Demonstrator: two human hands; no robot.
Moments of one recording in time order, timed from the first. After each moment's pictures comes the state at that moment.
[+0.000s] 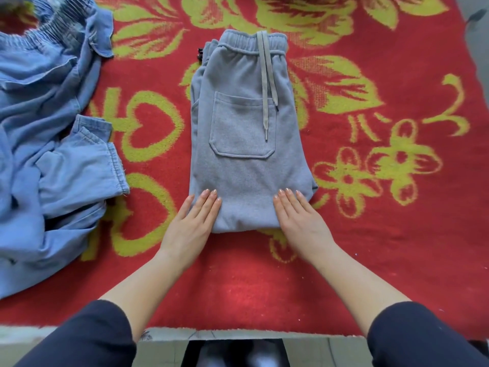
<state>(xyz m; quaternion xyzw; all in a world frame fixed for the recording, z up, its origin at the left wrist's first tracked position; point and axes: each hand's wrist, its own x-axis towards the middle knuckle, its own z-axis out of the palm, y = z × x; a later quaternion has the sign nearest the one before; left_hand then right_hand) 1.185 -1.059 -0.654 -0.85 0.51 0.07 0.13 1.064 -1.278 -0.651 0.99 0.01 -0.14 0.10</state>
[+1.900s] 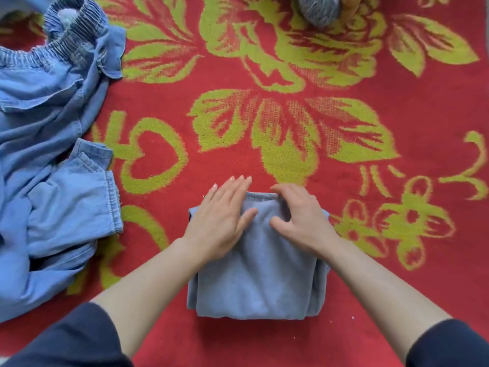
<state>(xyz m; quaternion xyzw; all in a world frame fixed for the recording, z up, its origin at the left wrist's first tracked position) 1.259 -1.164 -0.627 -0.89 0.36 0.22 -0.16 1.179 -1.343 -0.617 0.93 -0.14 -0.12 -0.32</state>
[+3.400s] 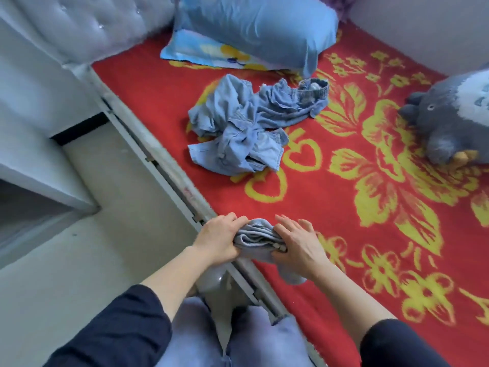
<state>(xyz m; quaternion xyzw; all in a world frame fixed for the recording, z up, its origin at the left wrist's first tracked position) 0.975 -0.925 -0.443 -0.97 0.07 0.13 -0.18 1.020 -1.145 -0.439 0.93 0.33 -0.16 -0.08</state>
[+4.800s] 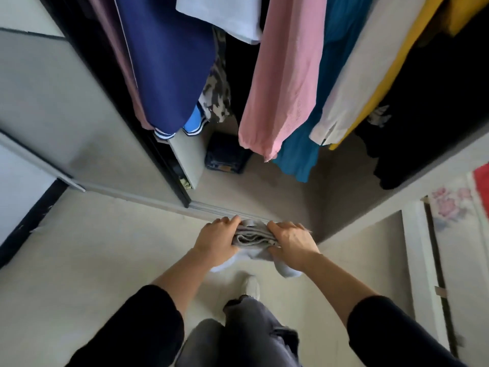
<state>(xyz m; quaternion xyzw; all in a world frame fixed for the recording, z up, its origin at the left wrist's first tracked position) 0.531 -0.097 -0.450 -0.87 -0.46 0.05 -0.16 0.732 -0.160 -0.460 0.66 0.72 -0.18 0.01</state>
